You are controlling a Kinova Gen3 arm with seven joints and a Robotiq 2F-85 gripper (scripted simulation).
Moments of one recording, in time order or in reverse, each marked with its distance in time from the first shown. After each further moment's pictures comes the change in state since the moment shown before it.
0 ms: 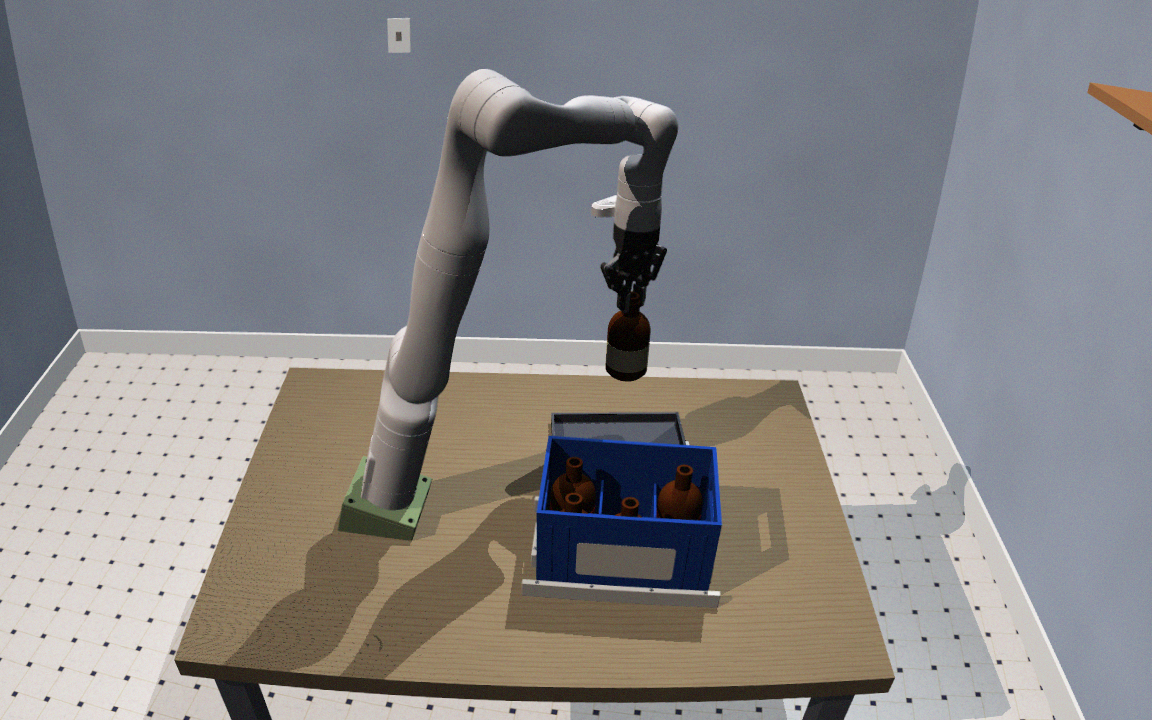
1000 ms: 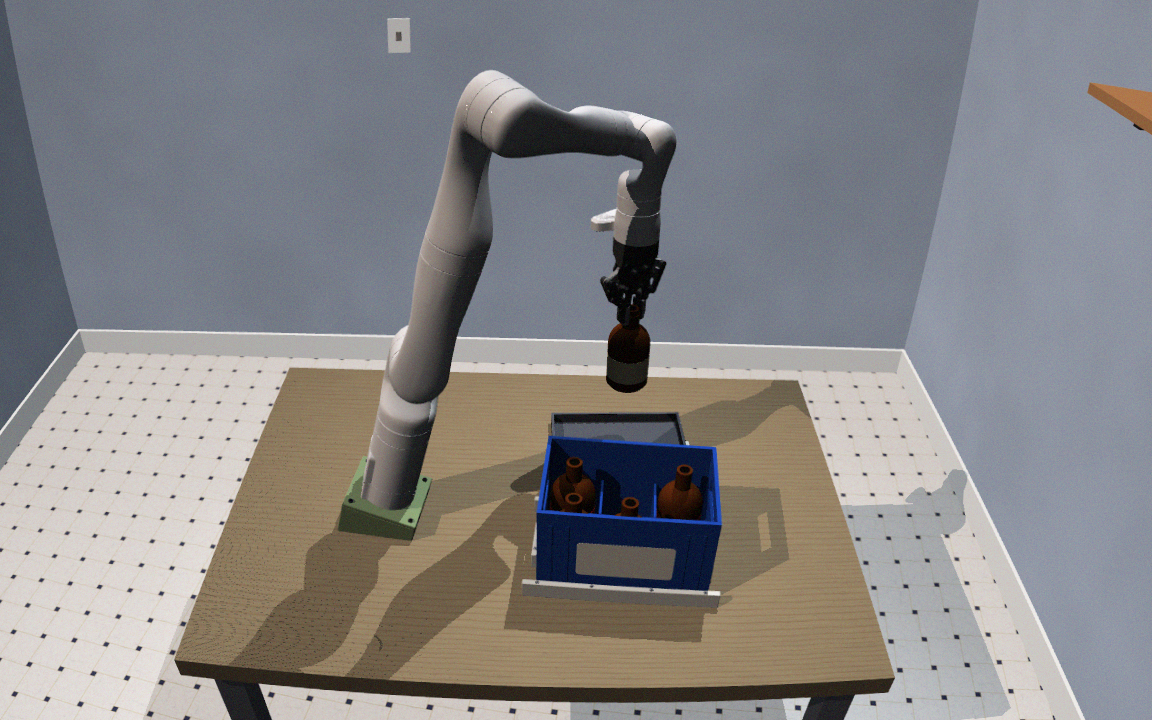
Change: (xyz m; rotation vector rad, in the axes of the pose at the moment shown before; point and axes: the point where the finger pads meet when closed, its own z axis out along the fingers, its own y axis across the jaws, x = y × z) arm 0.000 0.002 0.025 -0.007 -0.002 0.001
